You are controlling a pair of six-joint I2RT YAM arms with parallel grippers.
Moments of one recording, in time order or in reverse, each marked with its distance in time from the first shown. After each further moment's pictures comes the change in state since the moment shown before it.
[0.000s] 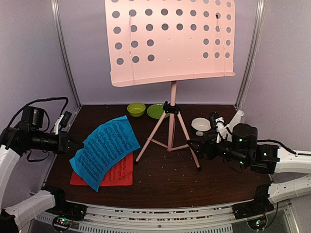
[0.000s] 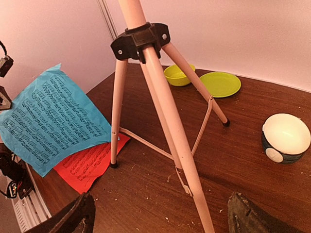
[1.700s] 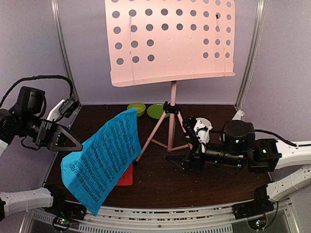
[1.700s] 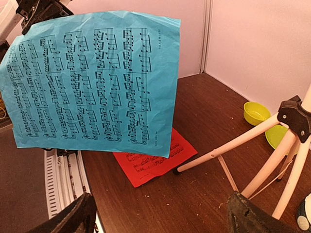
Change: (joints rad) left arm -0.349 0.119 0.289 -0.047 0.517 -0.047; right arm 0.275 0.143 0.251 -0.063 -0.077 -0.293
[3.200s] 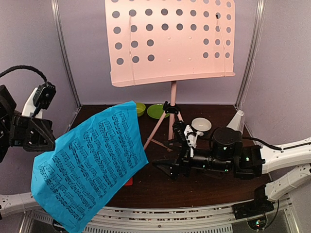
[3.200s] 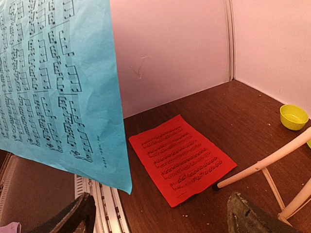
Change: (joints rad) left arm -0.234 -0.187 -0.109 0.754 0.034 -0.656; right arm 0.011 0.129 -0.064 0.299 -0.136 0.139
